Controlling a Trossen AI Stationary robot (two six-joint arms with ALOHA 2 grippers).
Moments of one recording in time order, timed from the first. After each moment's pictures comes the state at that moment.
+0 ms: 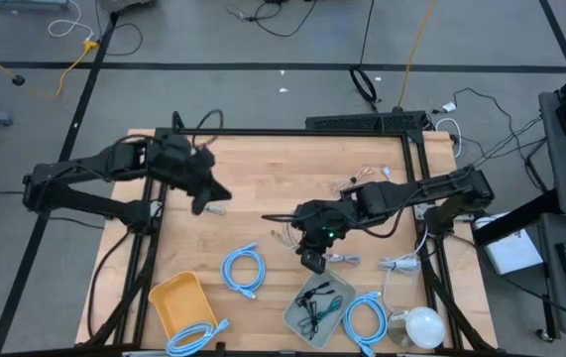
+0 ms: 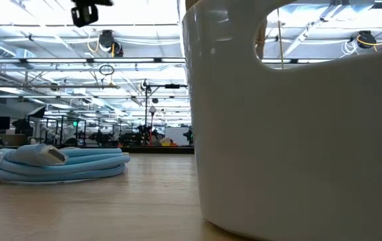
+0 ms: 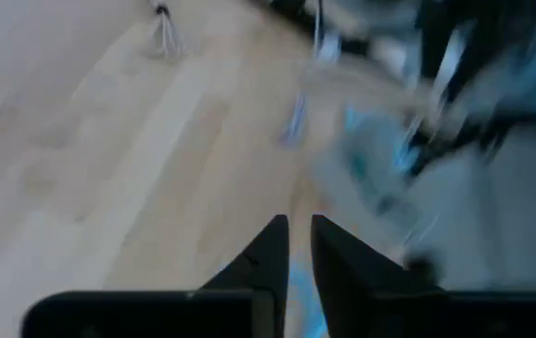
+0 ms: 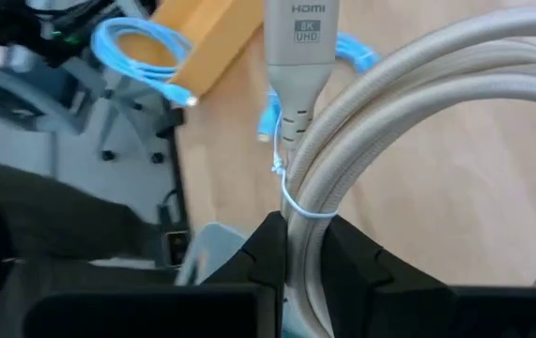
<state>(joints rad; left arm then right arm) 0.15 1.00 1.14 -0.74 0.27 -0.49 0.23 1.68 1.70 -0.88 -0.14 0.64</state>
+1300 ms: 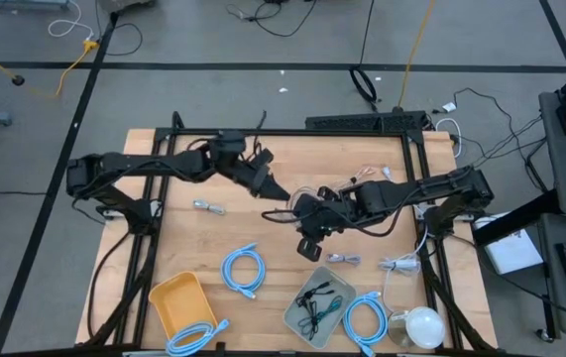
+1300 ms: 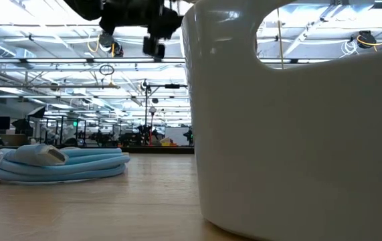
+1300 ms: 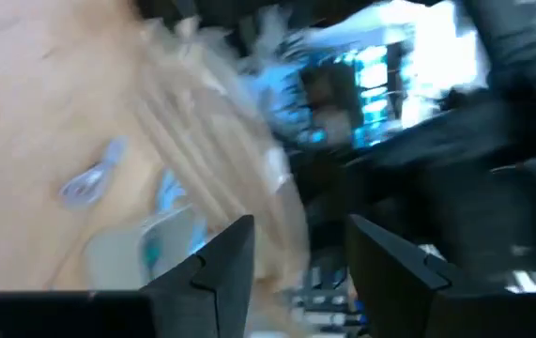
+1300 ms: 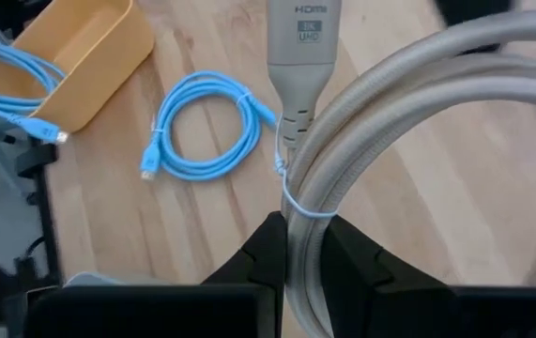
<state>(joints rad) 0.27 1.47 1.02 0.21 0.71 -1.20 0.21 1.68 1.70 -0.95 0.18 0.57</state>
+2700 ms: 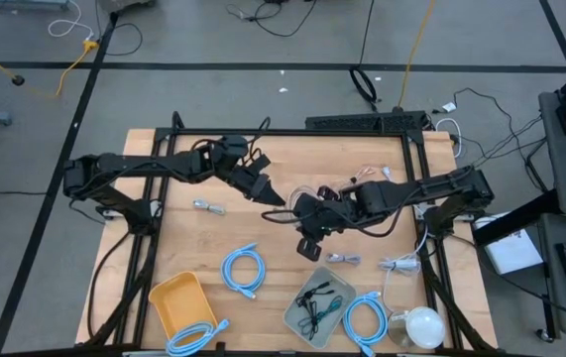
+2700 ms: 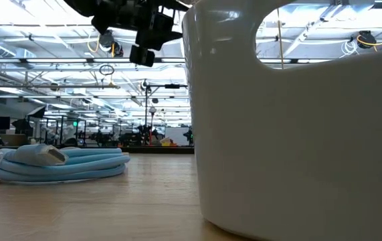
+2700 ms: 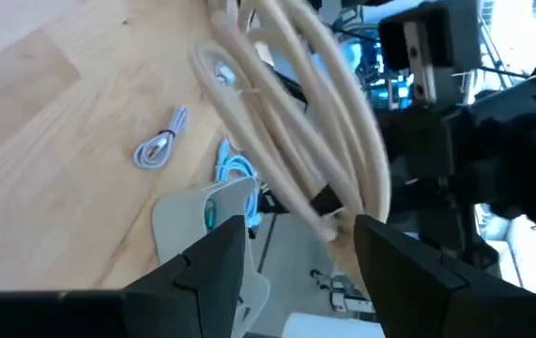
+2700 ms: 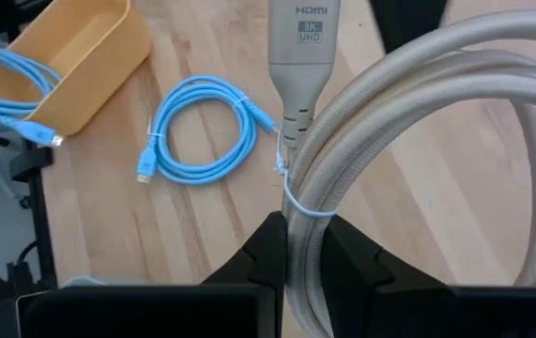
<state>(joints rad) 0.26 1.44 1.02 0.02 0.67 -1.09 0.22 1.68 1.70 -0.95 0.19 0.56</state>
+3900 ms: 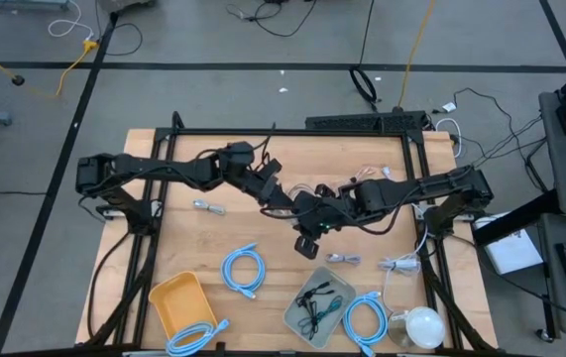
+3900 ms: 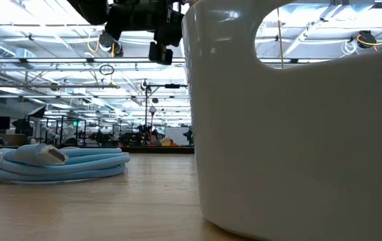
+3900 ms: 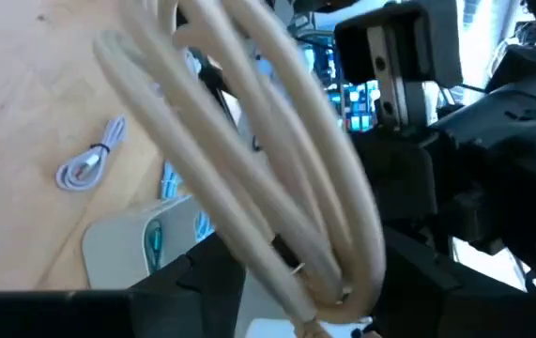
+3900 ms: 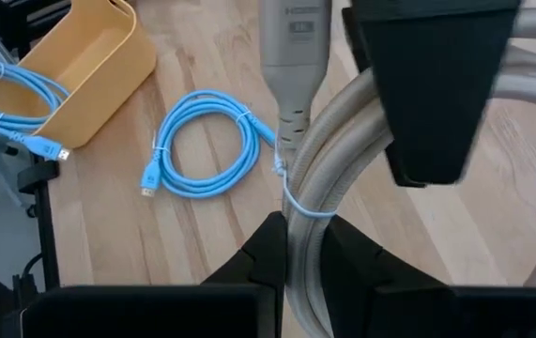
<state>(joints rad) 0.20 1.55 1.02 0.32 0.66 -1.23 0.20 1.68 1.70 -0.92 0.18 0.55</state>
